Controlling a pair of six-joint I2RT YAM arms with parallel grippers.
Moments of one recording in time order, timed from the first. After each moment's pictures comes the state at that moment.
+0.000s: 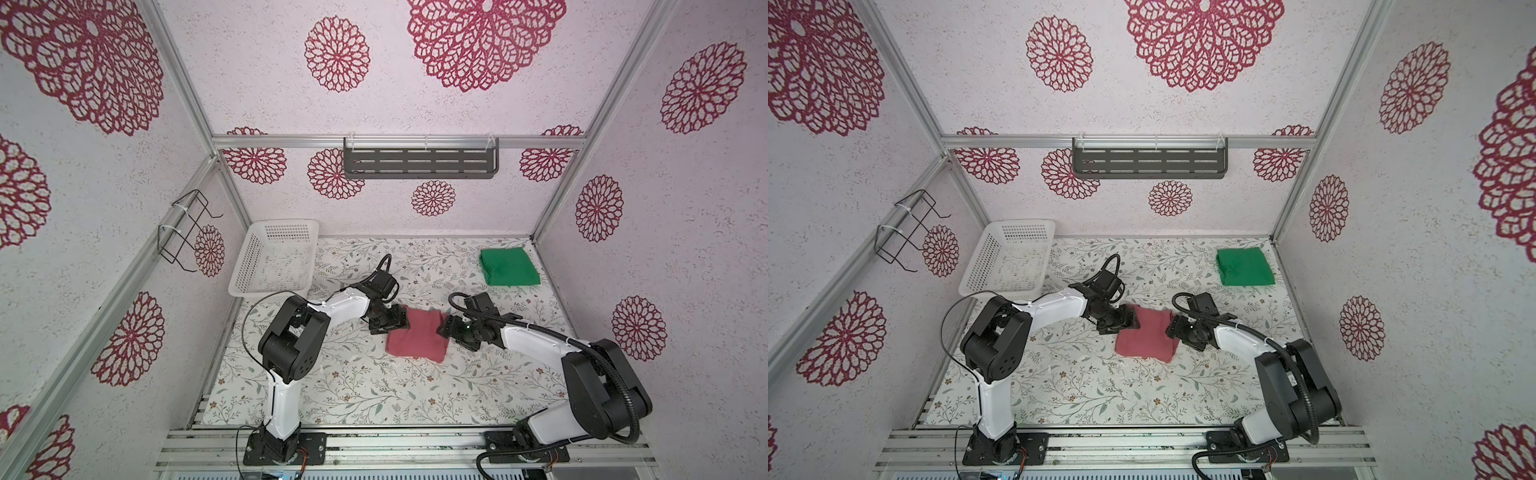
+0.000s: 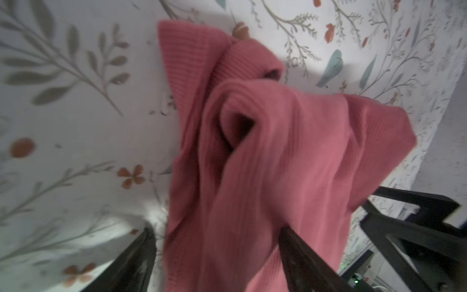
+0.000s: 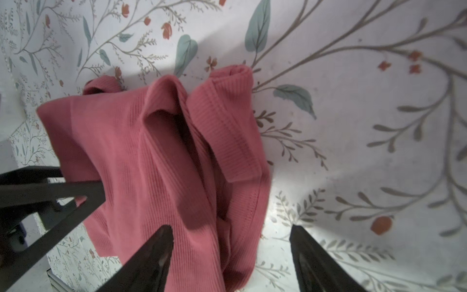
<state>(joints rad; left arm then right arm) -0.61 1.99 1.31 -0.50 0.36 -0.66 0.42 1.50 0.73 -0.28 -0.24 0.75</state>
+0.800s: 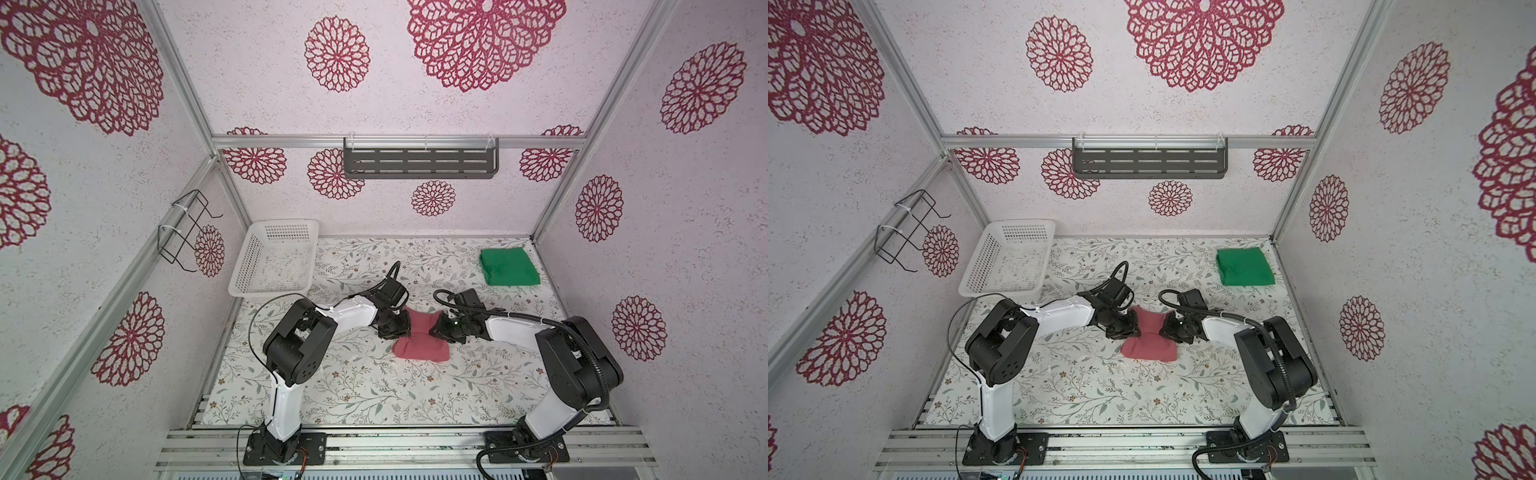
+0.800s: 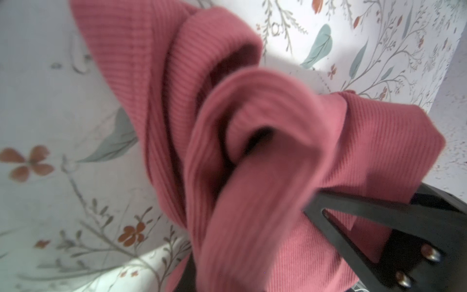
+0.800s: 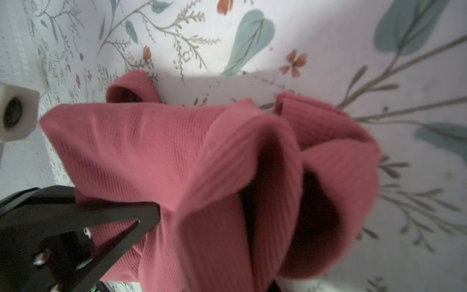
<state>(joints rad) -0.67 2.00 1.28 -0.41 0.34 -0.78 0.44 1.66 0.82 -0.18 -0.39 0.67</state>
